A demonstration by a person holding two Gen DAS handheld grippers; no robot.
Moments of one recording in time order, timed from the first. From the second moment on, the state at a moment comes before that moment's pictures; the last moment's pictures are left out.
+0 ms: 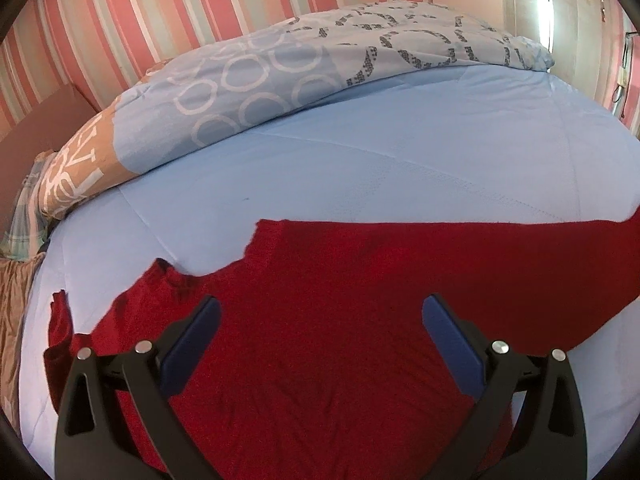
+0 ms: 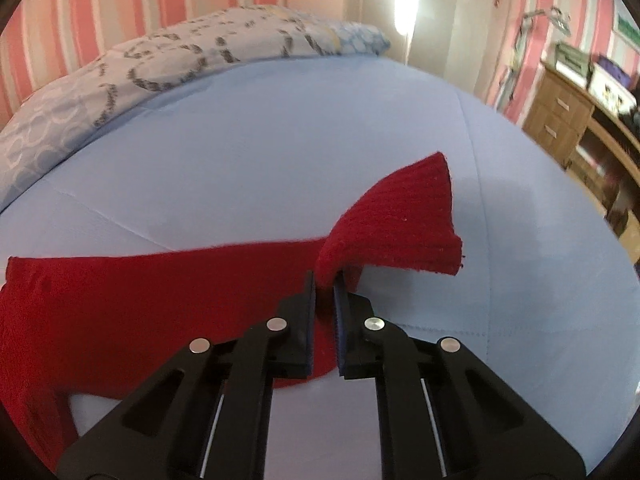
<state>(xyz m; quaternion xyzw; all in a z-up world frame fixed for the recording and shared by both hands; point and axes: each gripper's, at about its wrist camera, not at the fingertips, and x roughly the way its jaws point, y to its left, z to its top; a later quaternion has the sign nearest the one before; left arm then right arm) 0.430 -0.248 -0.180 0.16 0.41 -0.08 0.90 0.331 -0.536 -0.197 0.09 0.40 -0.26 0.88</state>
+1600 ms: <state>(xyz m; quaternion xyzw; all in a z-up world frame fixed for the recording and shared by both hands) 0.407 -0.064 -0.184 0.00 0.53 -0.05 0.85 0.365 -0.244 -0.198 0.01 0.49 0.03 0.87</state>
